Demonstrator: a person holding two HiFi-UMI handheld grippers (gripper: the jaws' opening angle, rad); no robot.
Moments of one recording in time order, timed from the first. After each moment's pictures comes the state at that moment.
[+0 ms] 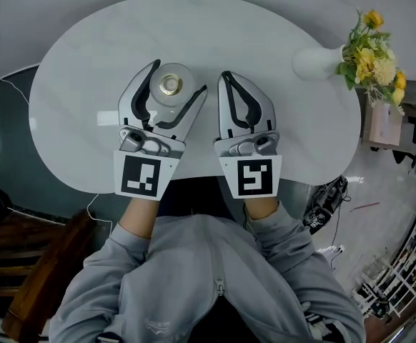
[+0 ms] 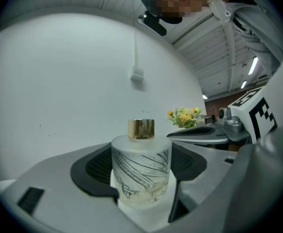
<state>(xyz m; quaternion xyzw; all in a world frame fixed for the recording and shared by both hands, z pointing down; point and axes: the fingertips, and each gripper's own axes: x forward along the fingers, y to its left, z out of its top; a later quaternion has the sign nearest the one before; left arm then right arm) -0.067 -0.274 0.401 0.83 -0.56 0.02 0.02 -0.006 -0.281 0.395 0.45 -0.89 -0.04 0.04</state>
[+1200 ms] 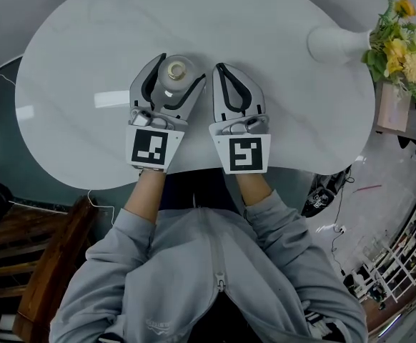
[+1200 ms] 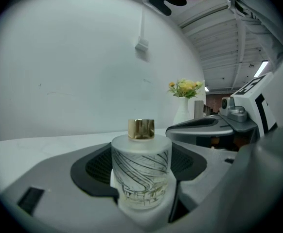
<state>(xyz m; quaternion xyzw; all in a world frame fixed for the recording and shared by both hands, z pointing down) -0.066 -0.278 0.528 0.84 -0.54 0.08 0.08 -0.015 -0.281 0.508 0.45 -0.89 0.01 0.10</state>
